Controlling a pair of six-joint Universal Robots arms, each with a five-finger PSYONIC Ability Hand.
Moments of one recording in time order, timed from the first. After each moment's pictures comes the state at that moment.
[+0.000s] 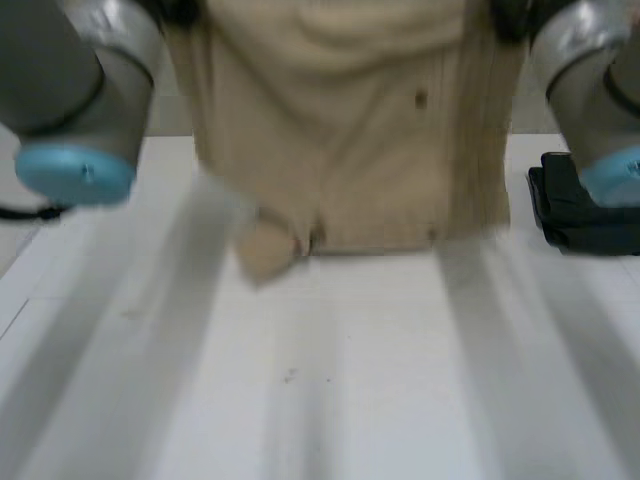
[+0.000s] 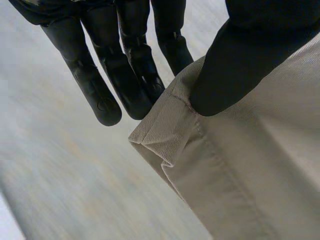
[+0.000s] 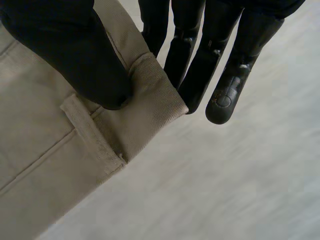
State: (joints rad) left arm 4.23 -2.06 -0.73 3.24 -1.71 3.49; right arm 1.96 -1.08 0.75 -0.07 1.52 2.53; left_hand 1.15 1.20 1.19 1.20 0.97; right_hand 0.97 1.17 1.18 1.19 1.00
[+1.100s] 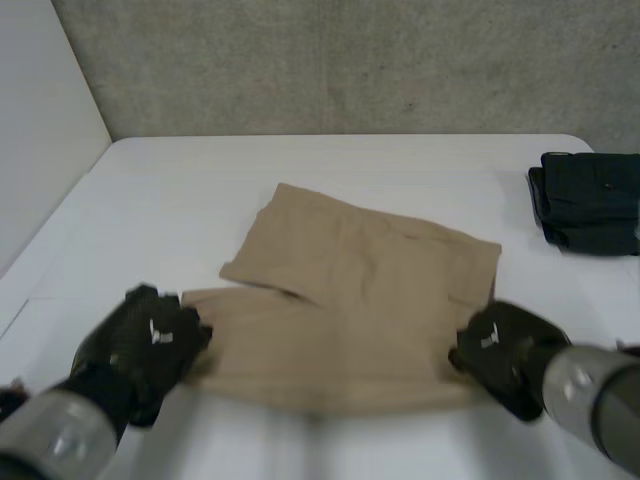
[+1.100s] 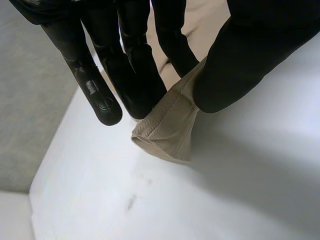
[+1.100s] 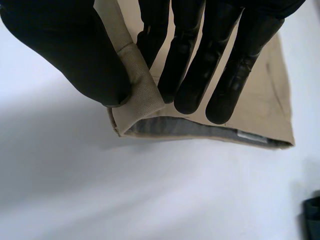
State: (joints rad) left arm 4.13 -1.42 -1.95 2.93 -1.69 3.88; right arm 2.00 -1.46 1.72 0.49 1.48 2.20; left_hand 1.15 1.20 1.20 1.20 0.97; right_hand 0.97 1.17 1.19 1.19 1.00
